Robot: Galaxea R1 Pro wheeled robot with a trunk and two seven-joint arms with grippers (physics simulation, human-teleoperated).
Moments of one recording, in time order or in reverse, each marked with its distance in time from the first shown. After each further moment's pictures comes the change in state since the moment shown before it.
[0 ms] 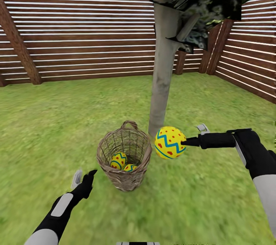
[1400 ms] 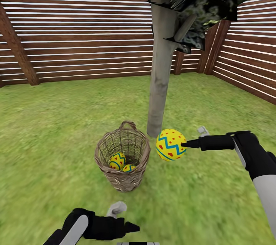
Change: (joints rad) left arm 0.297 0.143 -0.719 -0.655 -0.157 0.664 -0.087; right arm 0.001 -0.001 0.001 0.051 0.007 -0.012 -0.037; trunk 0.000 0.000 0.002
